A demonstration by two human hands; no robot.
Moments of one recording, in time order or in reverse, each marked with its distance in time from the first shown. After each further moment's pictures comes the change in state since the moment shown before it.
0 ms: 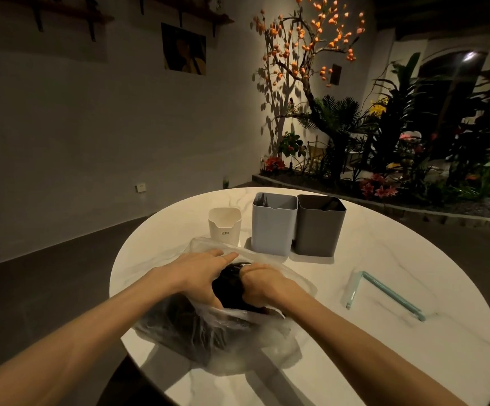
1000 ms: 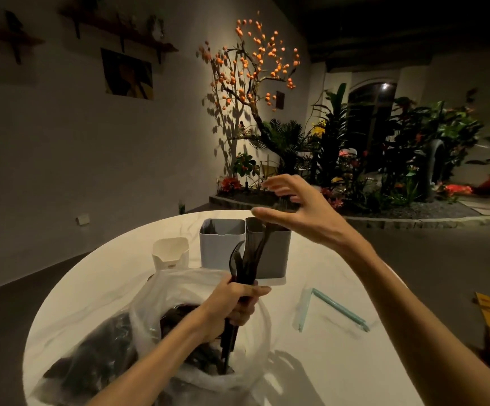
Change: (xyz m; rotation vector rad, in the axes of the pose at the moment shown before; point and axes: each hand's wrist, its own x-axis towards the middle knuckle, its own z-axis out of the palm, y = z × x) left_hand 0.066 0.125 0.000 -1.578 -0.036 0.154; right_hand -0.107 0.140 -0.120 0.618 0.758 -0.089
